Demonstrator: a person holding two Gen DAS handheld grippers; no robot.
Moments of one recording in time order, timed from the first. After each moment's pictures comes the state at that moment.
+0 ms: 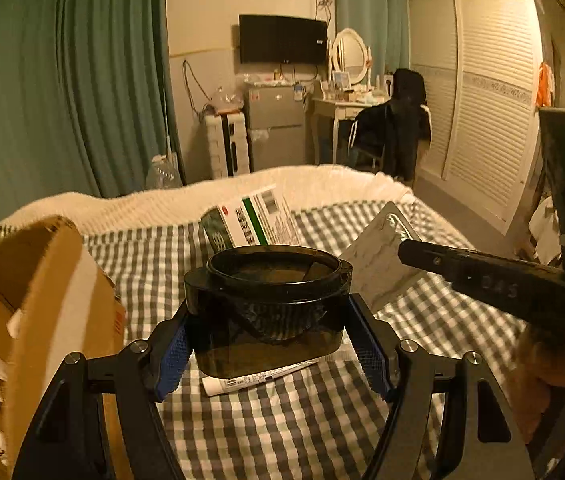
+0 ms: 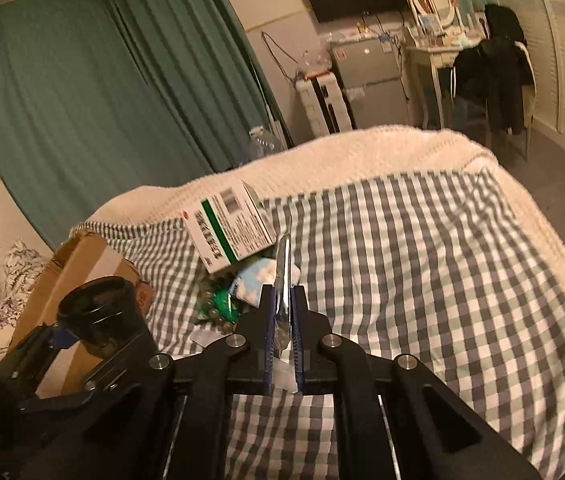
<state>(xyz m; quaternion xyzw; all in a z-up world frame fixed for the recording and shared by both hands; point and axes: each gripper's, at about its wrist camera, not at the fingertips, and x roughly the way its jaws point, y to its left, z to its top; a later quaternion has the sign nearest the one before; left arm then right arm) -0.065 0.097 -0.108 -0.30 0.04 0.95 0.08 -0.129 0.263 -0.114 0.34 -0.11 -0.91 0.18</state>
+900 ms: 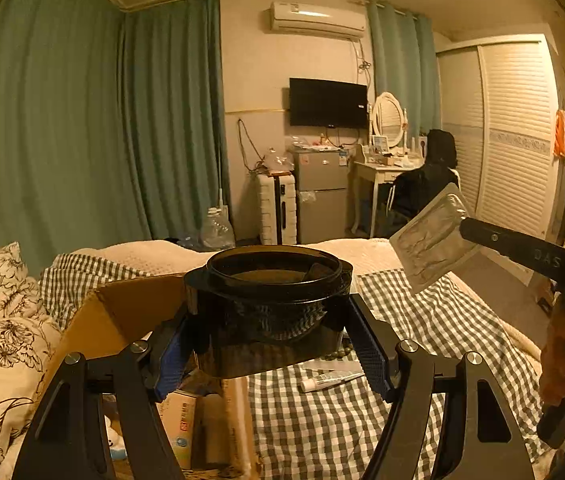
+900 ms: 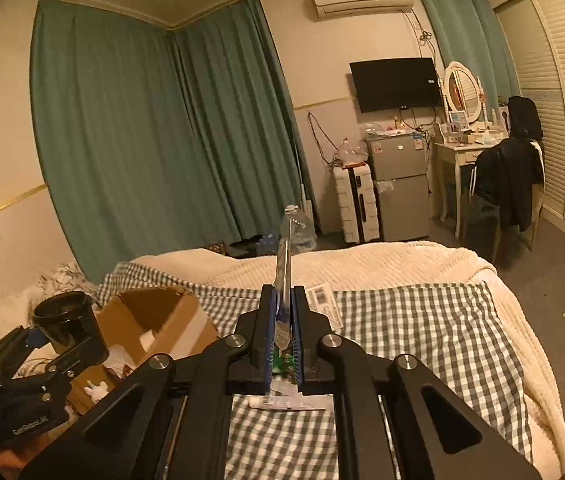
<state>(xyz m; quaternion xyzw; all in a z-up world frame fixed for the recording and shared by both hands) 0.027 0.004 -0.012 -0.20 0.02 0.98 0.01 -0.028 0.234 0.006 0.20 -0.08 -0.95 0.22</state>
